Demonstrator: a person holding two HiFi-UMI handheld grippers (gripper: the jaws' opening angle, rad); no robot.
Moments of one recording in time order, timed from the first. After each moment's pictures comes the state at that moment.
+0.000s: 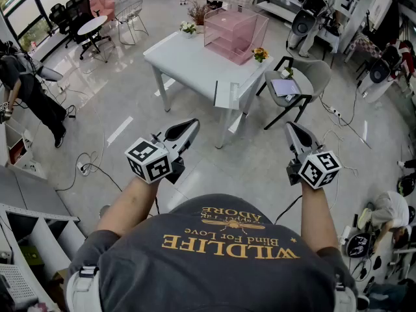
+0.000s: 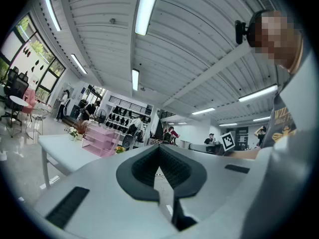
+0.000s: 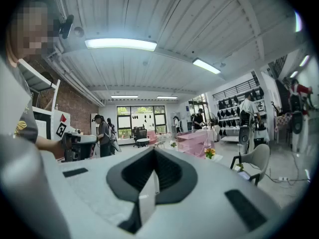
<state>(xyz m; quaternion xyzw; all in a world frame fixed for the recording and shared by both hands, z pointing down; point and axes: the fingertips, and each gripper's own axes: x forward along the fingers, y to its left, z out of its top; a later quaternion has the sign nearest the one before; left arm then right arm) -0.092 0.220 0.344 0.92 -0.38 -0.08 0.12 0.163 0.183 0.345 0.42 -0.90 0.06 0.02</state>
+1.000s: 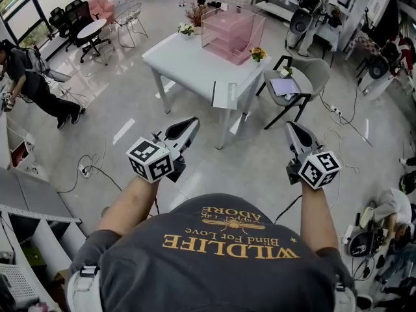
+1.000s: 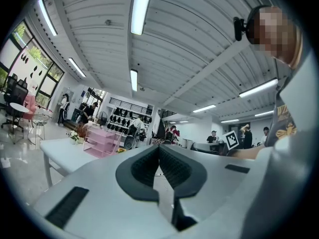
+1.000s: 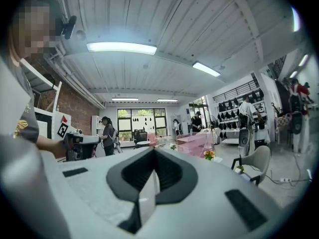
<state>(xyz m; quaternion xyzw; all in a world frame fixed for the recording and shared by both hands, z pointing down) -0.080 0.218 0.341 0.91 -0.39 -0.07 0.10 0.174 0.188 0.343 0.42 -0.90 0.05 0.01</state>
